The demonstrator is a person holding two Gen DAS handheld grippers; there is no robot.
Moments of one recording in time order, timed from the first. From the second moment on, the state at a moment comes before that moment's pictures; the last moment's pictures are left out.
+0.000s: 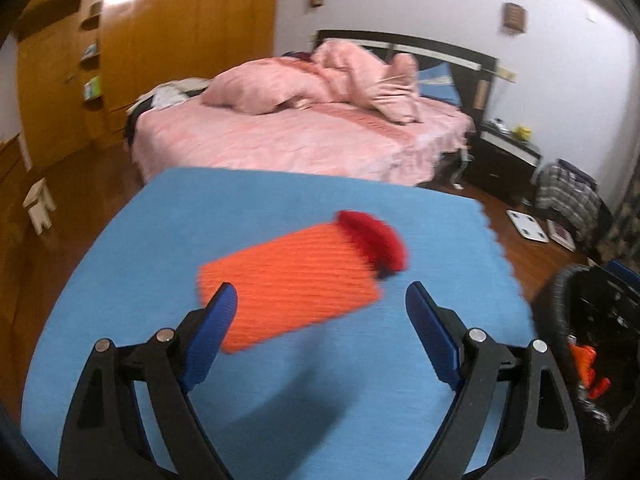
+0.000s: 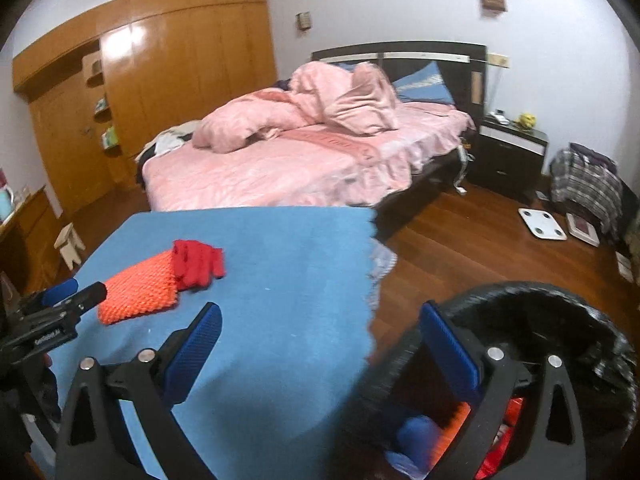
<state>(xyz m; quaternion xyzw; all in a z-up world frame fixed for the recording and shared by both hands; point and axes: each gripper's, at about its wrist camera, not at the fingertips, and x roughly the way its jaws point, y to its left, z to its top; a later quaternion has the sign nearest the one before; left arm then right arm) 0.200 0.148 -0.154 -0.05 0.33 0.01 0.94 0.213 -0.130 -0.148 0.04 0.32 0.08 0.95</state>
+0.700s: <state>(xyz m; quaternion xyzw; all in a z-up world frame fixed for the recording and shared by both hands) 0.250 0.174 -0.216 -0.05 0.40 0.03 0.91 0.267 -0.069 -0.185 0.00 0.35 0.11 0.93</state>
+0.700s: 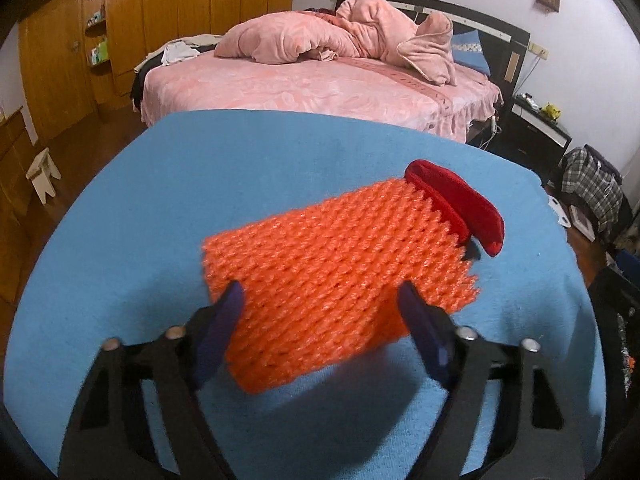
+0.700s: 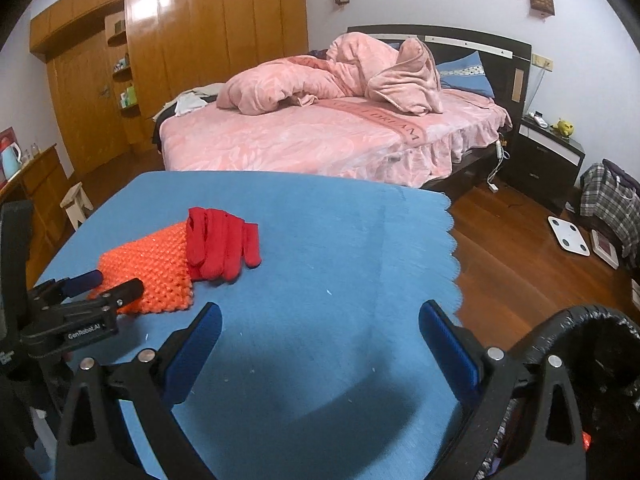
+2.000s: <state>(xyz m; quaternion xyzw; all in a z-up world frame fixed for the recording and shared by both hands) 0.244 0.183 -0.217 -0.08 0.40 0.01 0.91 0.308 -0.045 -0.192 0.01 0.35 0.11 0.93</state>
